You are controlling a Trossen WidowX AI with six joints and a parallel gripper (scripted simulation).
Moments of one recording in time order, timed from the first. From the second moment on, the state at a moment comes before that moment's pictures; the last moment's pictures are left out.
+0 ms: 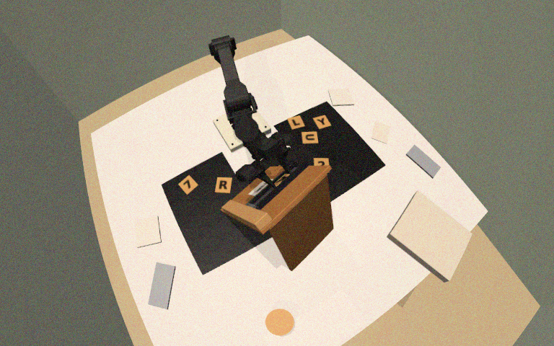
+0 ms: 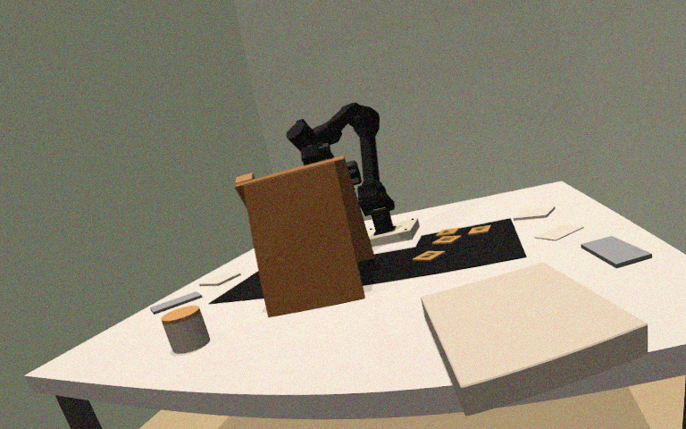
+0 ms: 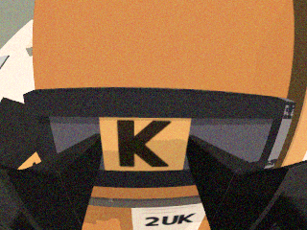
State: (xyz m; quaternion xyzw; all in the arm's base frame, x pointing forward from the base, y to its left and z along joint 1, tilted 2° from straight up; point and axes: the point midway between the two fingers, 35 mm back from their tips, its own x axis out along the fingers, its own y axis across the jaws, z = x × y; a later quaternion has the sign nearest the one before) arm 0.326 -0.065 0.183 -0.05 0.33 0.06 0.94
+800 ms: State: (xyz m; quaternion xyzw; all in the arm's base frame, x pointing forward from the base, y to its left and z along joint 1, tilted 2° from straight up) arm 0.328 -0.079 0.184 -0.05 0.33 0.06 0.94
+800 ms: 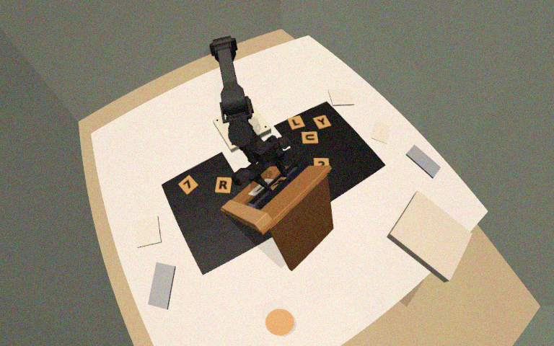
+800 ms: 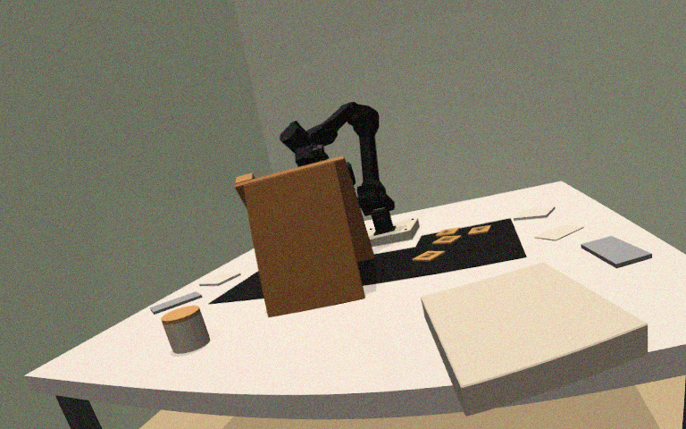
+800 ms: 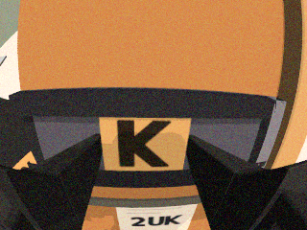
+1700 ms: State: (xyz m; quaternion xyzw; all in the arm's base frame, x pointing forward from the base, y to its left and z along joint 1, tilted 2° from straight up) arm 0.330 -0.097 0.185 -0.05 0.33 0.06 0.94
